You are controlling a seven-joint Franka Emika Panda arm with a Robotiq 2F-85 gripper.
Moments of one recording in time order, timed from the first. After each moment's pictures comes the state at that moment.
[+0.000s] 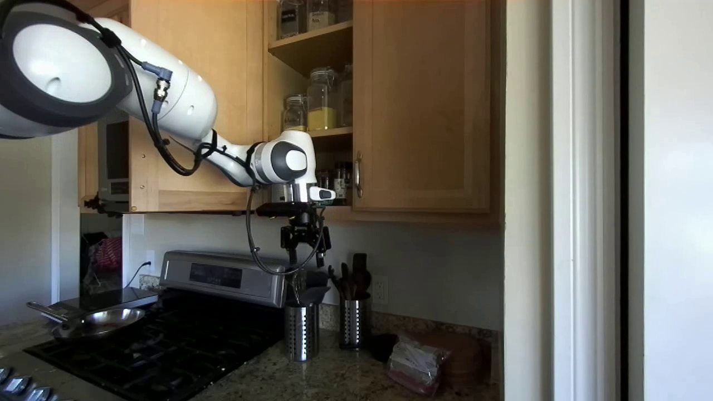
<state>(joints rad) -0.05 0.28 0.06 -1.59 -0.05 1.98 0.09</state>
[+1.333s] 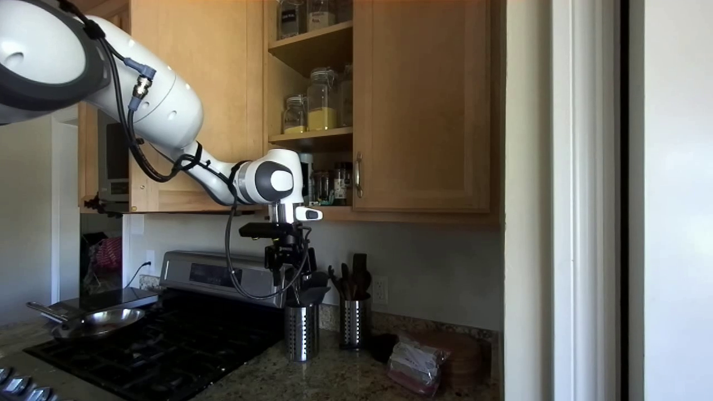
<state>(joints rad) -0.02 0.21 0.05 -1.81 -0.04 2.10 0.08</state>
